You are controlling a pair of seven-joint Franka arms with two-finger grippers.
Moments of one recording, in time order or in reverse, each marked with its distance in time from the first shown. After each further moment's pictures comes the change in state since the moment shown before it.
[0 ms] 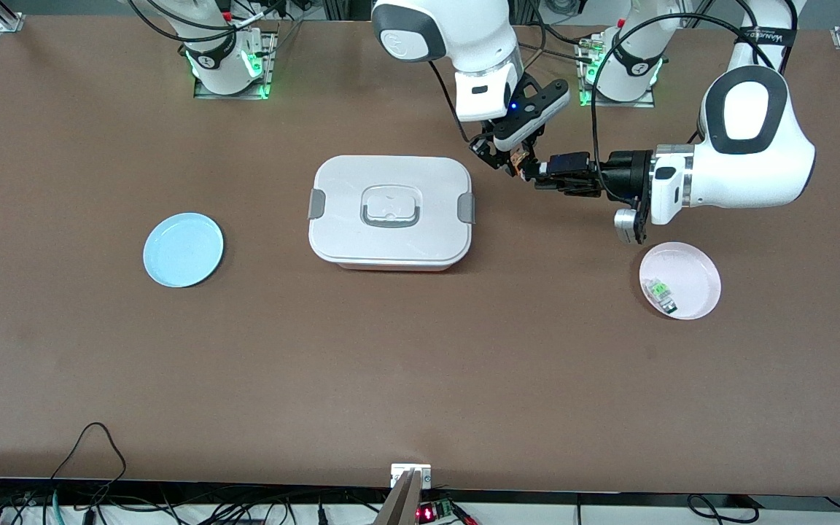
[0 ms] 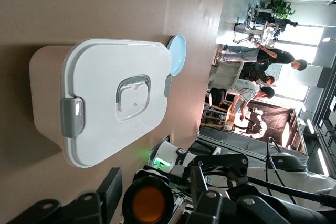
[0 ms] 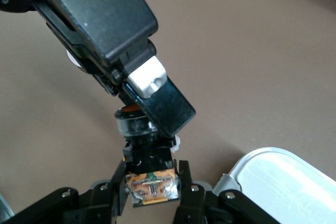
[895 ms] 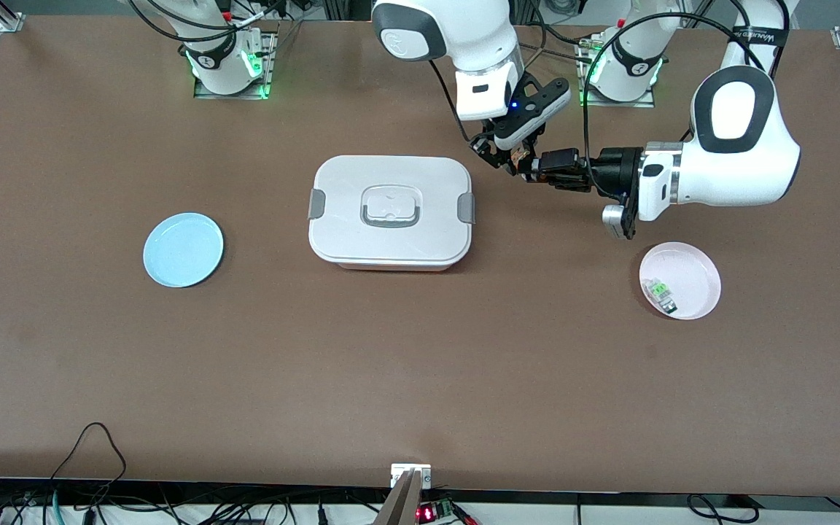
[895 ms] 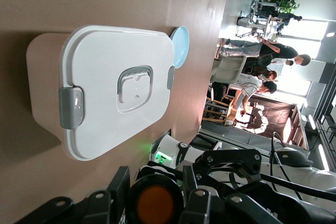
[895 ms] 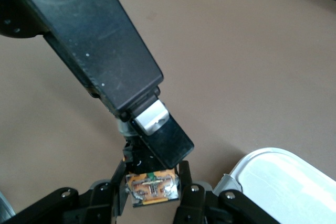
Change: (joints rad) left arm -0.004 -0.009 -0.016 -0.026 0.001 -0.001 0.001; right arm 0.000 -0.001 0.002 0.002 0.000 0.000 -0.001
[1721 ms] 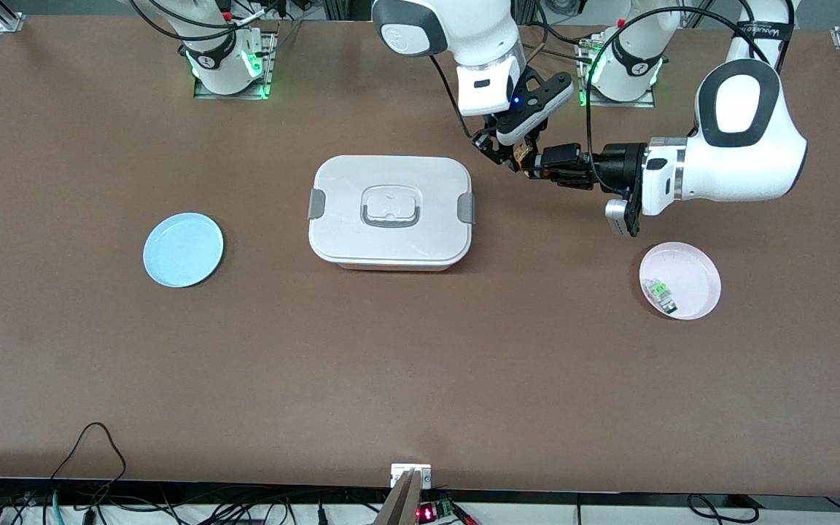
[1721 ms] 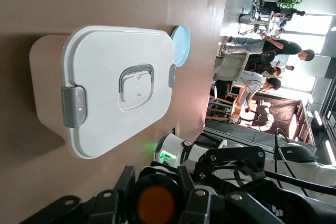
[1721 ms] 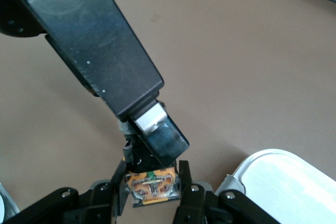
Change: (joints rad) left arm 0.005 -0.020 0.002 -0.002 0.017 -0.010 0.016; right arm 0.001 -0.001 0.008 0.012 0.000 -0.004 -0.003
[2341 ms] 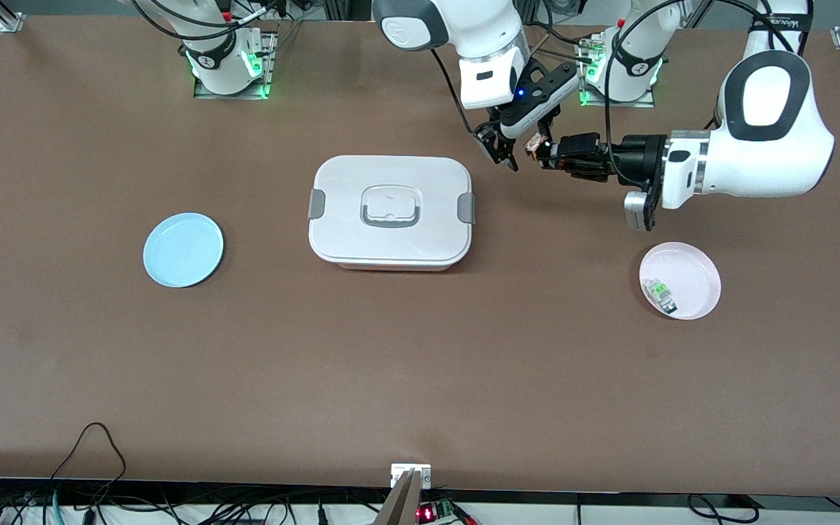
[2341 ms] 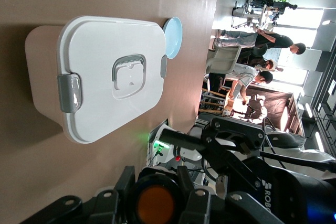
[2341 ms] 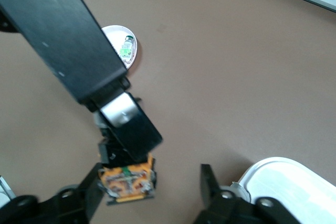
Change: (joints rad) left arm 0.010 -0.024 0.059 0.014 0.012 -0.114 -0.002; right arm 0.007 0.002 0.002 0.024 0.000 0.011 0.000
